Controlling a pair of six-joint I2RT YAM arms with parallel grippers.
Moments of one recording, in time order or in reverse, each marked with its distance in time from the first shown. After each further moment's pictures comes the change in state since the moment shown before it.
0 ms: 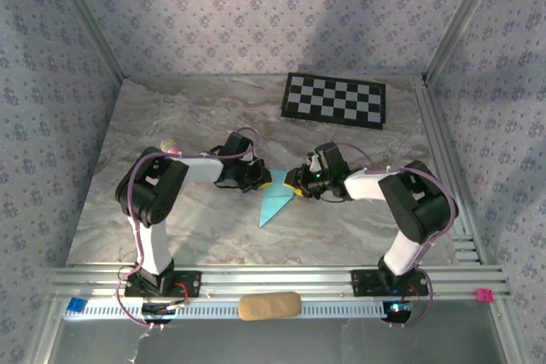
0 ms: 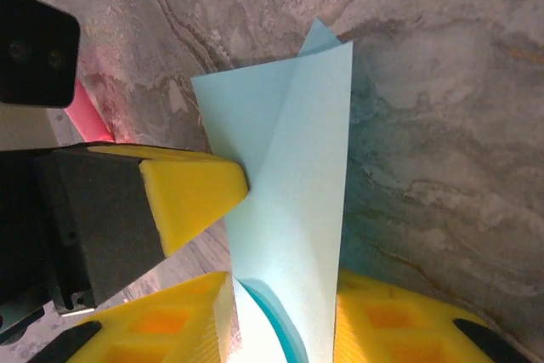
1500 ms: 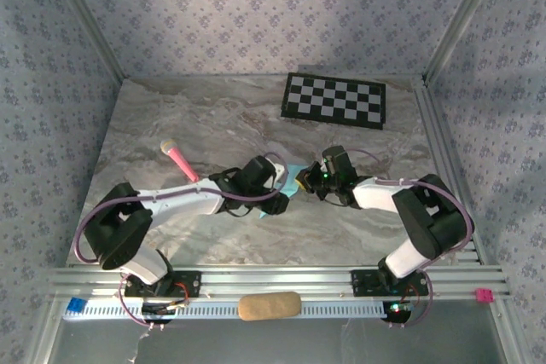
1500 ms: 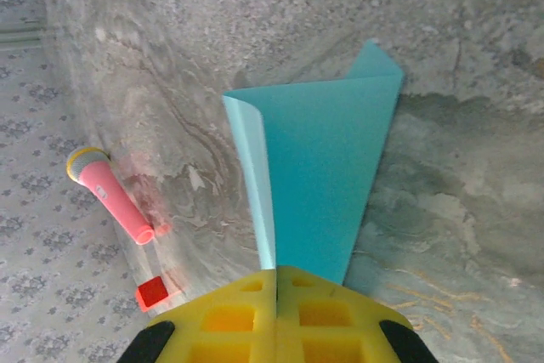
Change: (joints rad) left arm -0.382 -0.348 -0.088 -0.207 -0.450 0.495; right arm 0.003 -0.153 -0.106 0.054 0.212 0.271
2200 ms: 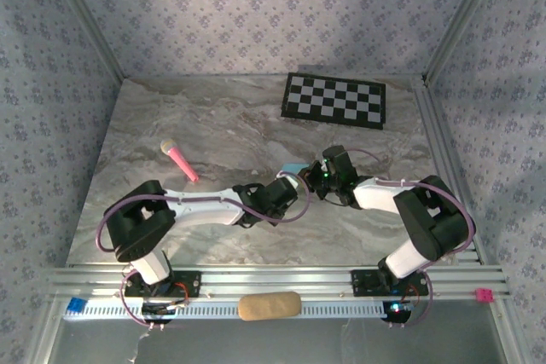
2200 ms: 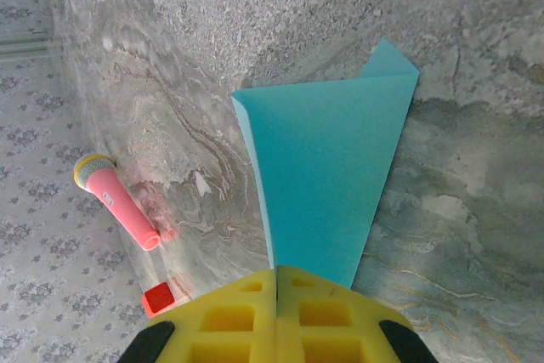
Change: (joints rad) left arm -0.156 0.131 0.051 -0.054 -0.431 0.119; right arm 0.002 -0.006 -0.001 0.000 0.012 0.019
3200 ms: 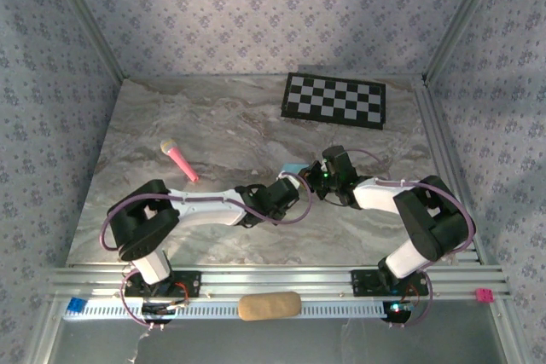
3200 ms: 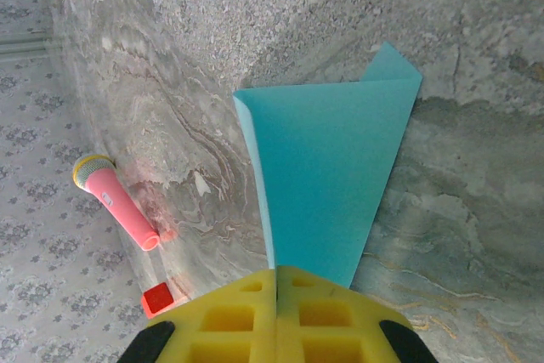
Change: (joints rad) left arm -0.006 0.016 0.002 0.039 -0.030 0.018; right arm 0.003 0.000 0.000 -0.001 0.003 0.000
